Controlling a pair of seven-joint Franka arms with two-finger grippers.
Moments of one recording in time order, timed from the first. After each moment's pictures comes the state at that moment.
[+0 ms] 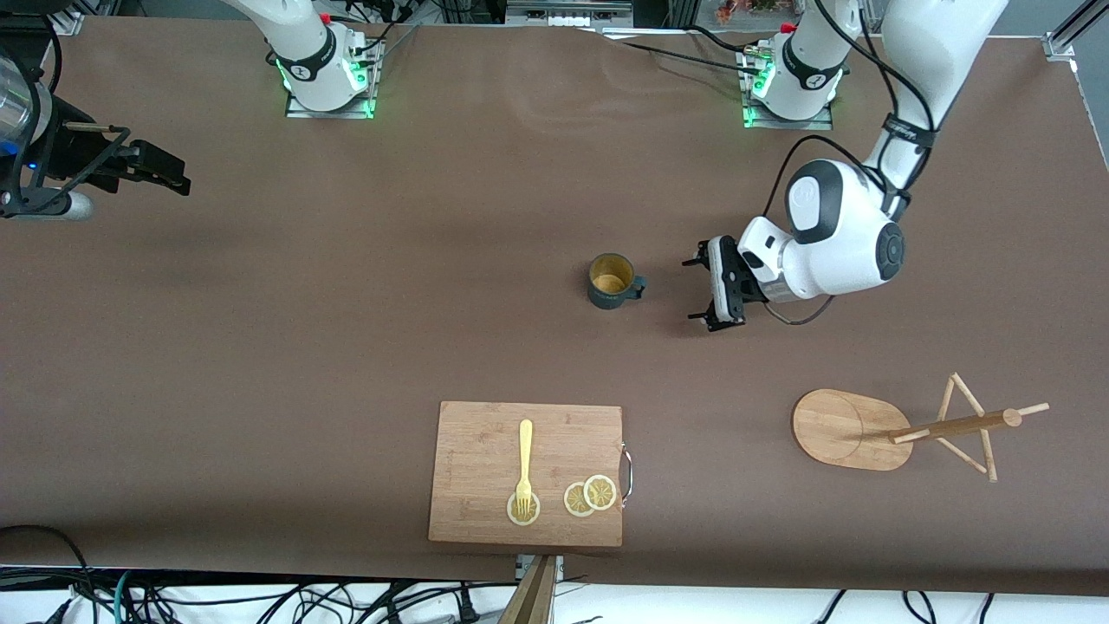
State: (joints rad) left arm 0.06 0.39 -0.41 -2.09 -0.76 2.39 1.64; right arm 0.23 -0.02 -0.20 -1.65 0.01 1.49 0.07
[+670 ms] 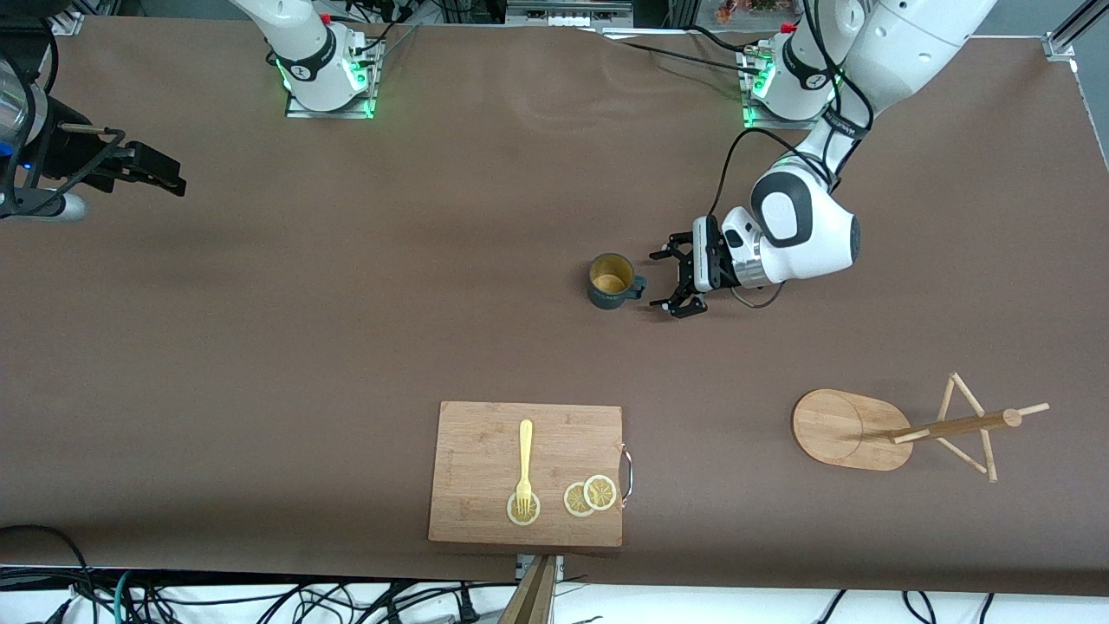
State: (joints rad) left arm 0.05 0.50 -0.45 -2.17 -1.28 2.48 2.31; right arm 0.08 -0.03 -0.05 -1.66 0.01 1.49 0.07
